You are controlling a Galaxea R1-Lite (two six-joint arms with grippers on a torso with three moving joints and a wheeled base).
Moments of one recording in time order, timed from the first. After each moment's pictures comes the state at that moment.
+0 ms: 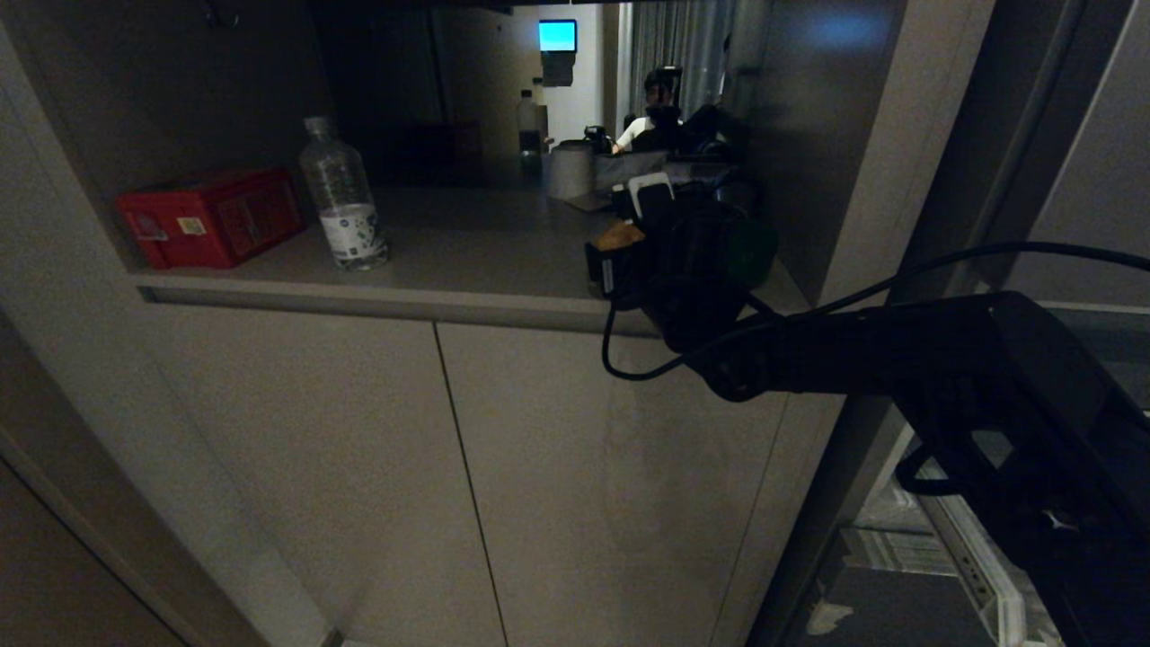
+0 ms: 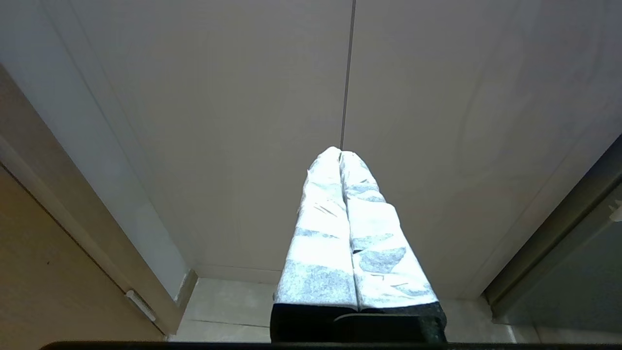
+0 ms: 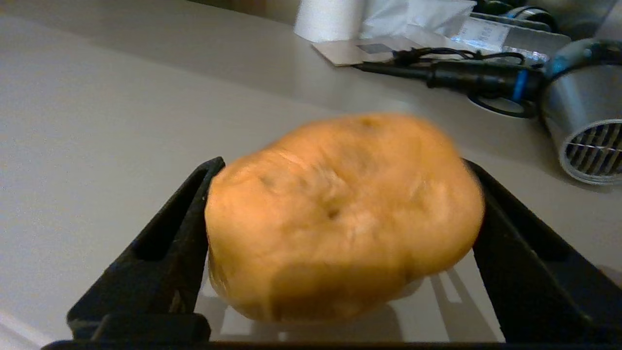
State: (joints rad) left arm -0.01 0.00 -0.04 0.09 0.01 -0.01; right arm 0.58 2.39 -1.92 -0.62 -0.37 -0.17
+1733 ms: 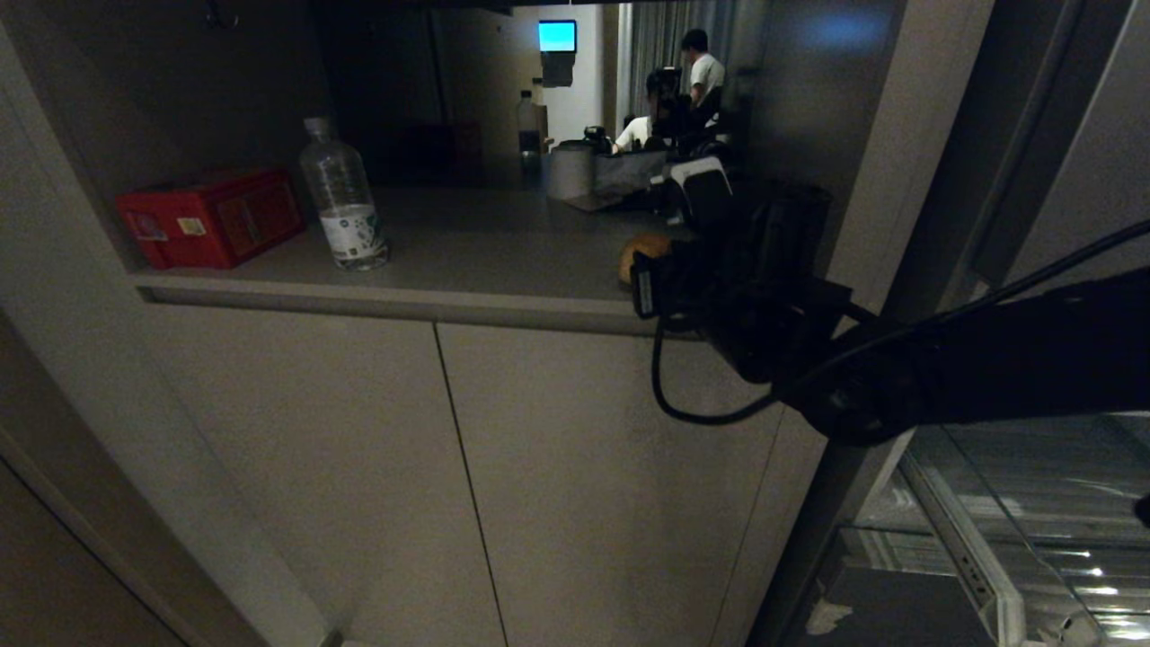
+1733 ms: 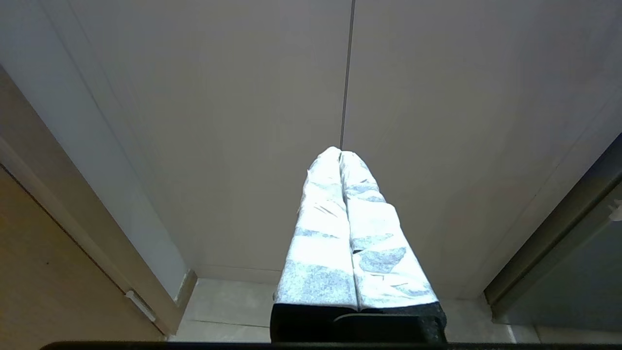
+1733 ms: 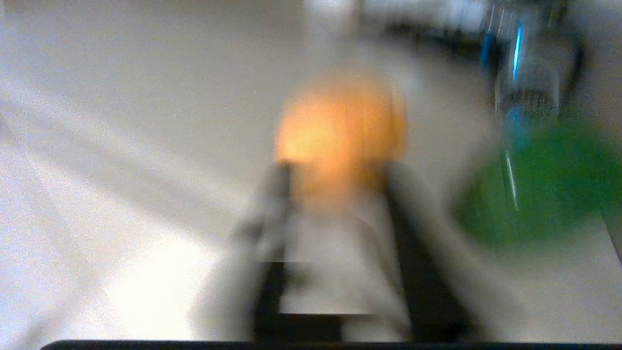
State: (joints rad) left arm -0.01 0.00 -0.04 0.09 0.01 -0.01; right arm 0.64 2.00 -1.35 -0.69 -0.41 -0.17
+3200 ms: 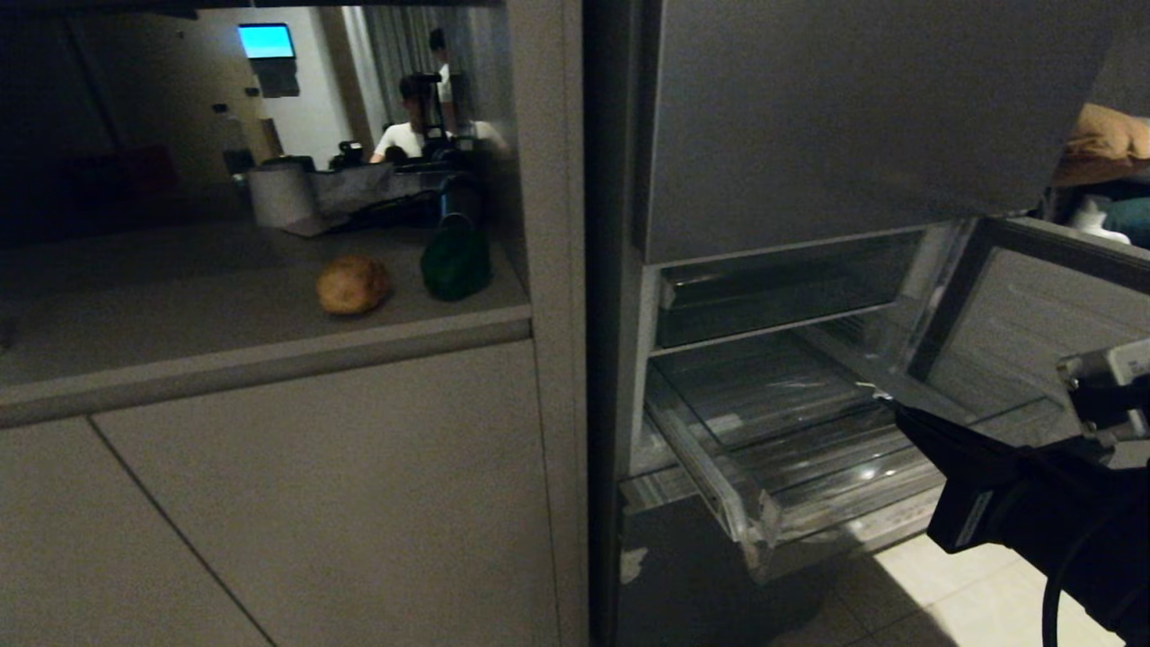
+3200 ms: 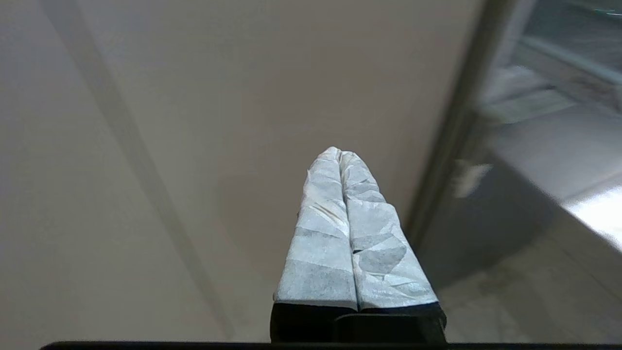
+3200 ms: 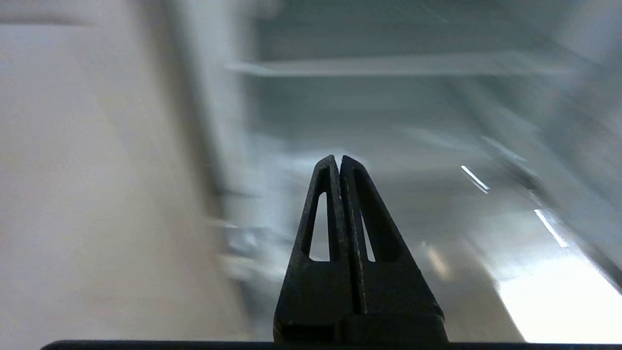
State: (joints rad) left arm -0.01 0.00 -0.04 0.09 0.01 -0.01; right arm 0.61 1.26 -0.31 -0.88 -0.43 0.01
